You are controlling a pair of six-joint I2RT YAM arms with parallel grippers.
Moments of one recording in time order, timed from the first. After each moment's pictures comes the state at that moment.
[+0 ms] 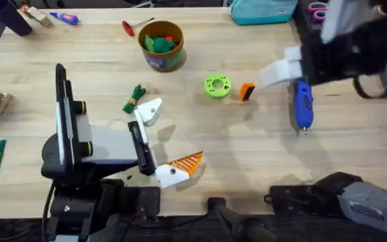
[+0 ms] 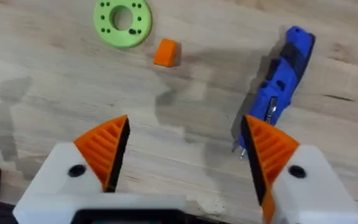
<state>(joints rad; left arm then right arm) -0.03 0.00 0.01 -0.12 1.19 0.07 0.38 1.20 1.31 -1.27 0.06 0.17</state>
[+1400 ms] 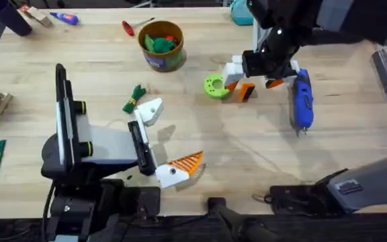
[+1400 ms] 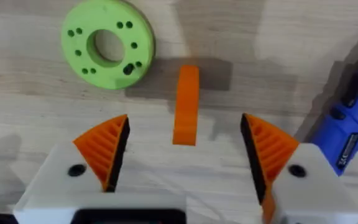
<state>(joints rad) -0.03 0.00 0.01 -0.12 1.19 0.07 0.41 1.71 1.36 -1.12 0.01 0.37</state>
